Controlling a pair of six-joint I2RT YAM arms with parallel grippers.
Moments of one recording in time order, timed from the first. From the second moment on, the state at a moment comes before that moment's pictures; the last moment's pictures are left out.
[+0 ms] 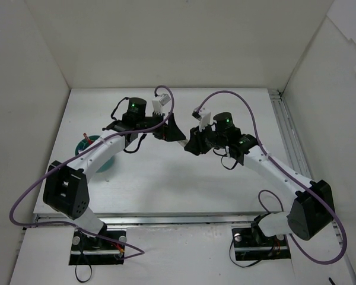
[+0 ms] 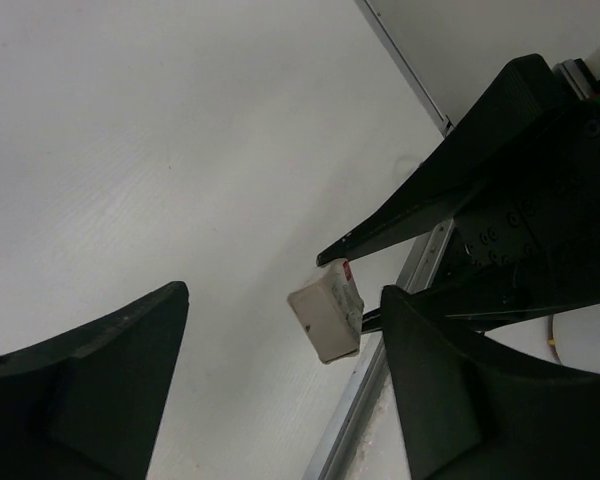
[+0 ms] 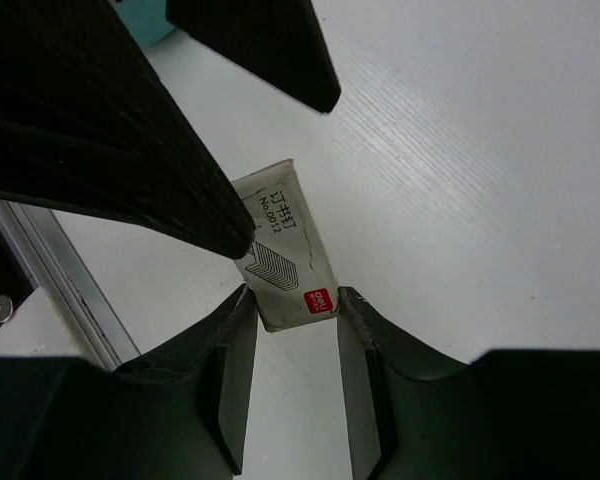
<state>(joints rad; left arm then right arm) -0.46 1.60 1.28 -0.18 0.75 -0.36 0.54 1.36 1.03 -0.25 -0.43 0.08</state>
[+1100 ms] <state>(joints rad) -0.10 1.31 1.19 -0.42 0.45 -0.33 0.57 1.29 0.99 -0.20 -0.10 0.14</state>
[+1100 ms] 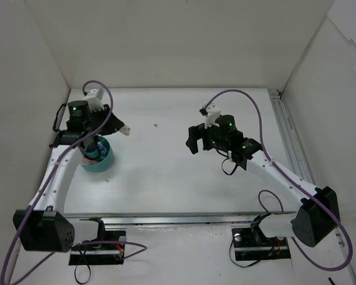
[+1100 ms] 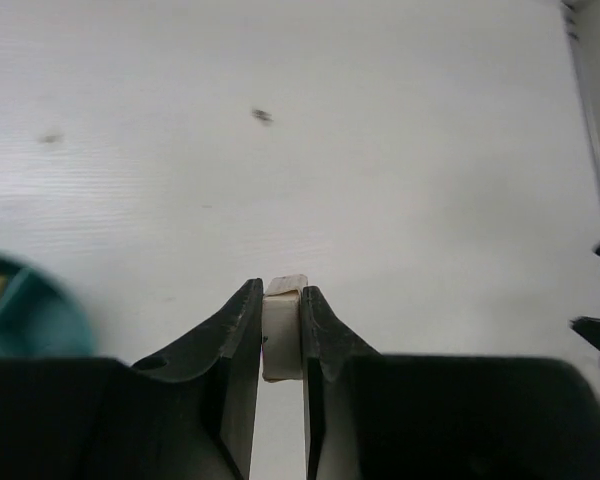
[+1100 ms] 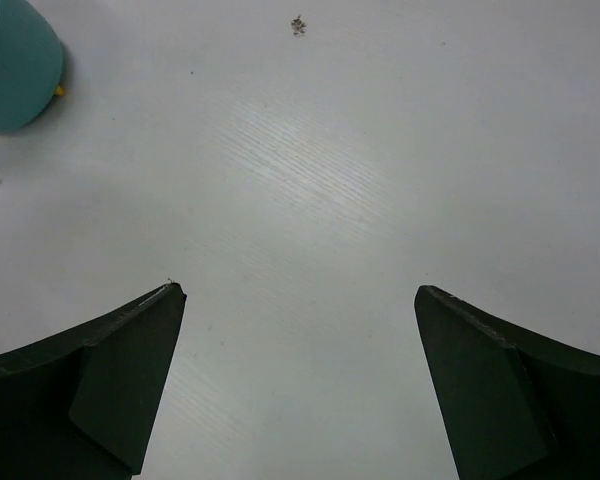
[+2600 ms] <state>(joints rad) 0.35 1.43 1.07 -0.32 0.01 -0.27 0.44 1.37 0.99 -0.21 -0.12 0.15</state>
